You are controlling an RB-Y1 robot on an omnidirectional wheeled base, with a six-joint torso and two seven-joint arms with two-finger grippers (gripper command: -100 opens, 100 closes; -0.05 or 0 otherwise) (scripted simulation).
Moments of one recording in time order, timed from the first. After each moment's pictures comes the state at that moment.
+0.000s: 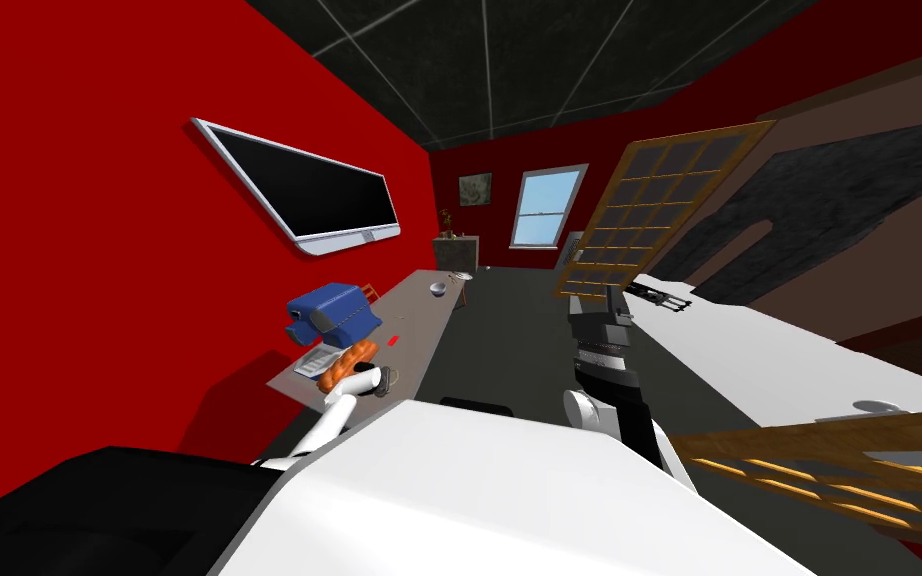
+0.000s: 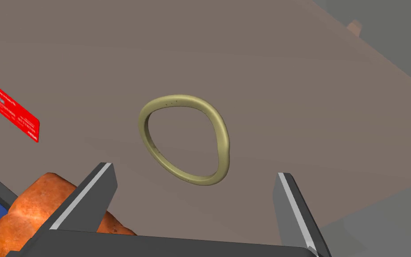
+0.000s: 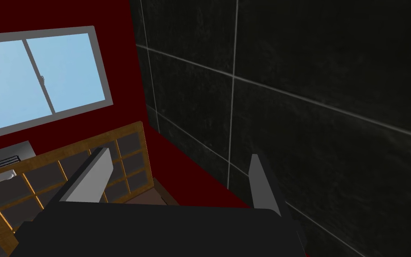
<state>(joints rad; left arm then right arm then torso) 0.10 0.46 0.18 -1.03 0.51 0.76 -0.02 0.47 -0.01 -0.01 -2.28 0.04 -0.42 -0.15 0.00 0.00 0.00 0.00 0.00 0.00</state>
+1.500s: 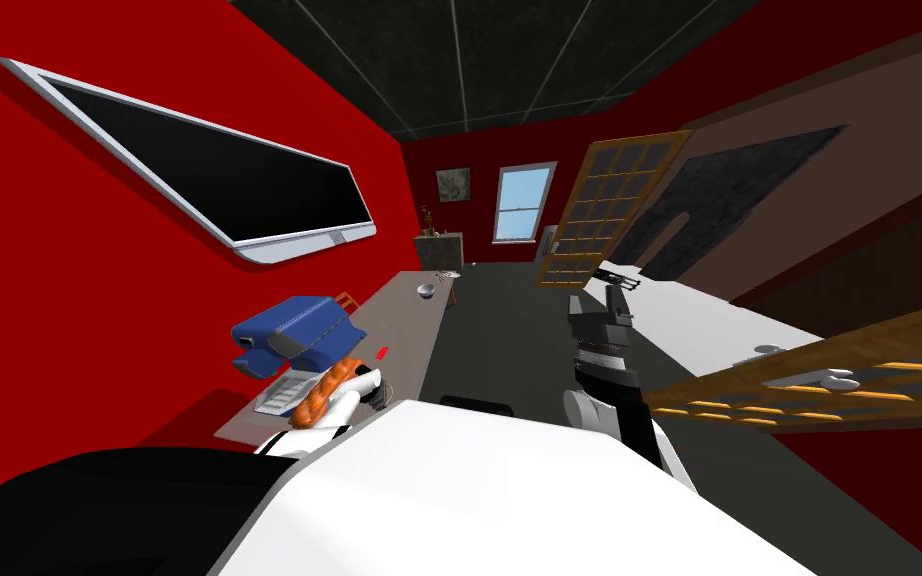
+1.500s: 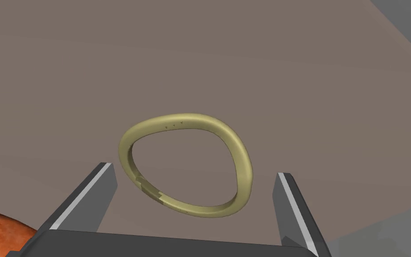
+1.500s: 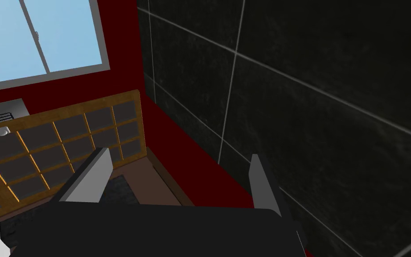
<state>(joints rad) -0.03 0.46 0.22 -0.71 0.47 0.80 0.10 0.47 -0.01 -0.01 -2.28 0.04 -0.42 -0.15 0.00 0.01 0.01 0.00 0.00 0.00</state>
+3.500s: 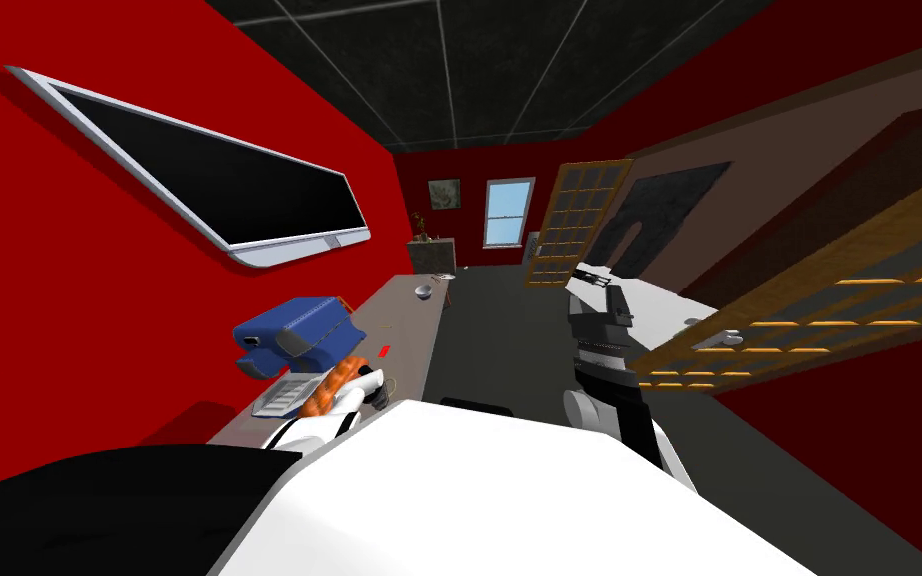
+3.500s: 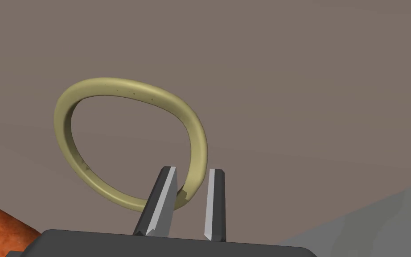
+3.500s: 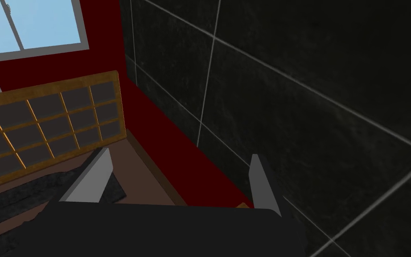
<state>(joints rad) -0.11 0.45 0.25 -0.57 0.42 0.75 0.20 0.47 -0.01 -0.01 -2.28 0.04 -0.42 -0.15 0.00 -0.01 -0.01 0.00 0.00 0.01</state>
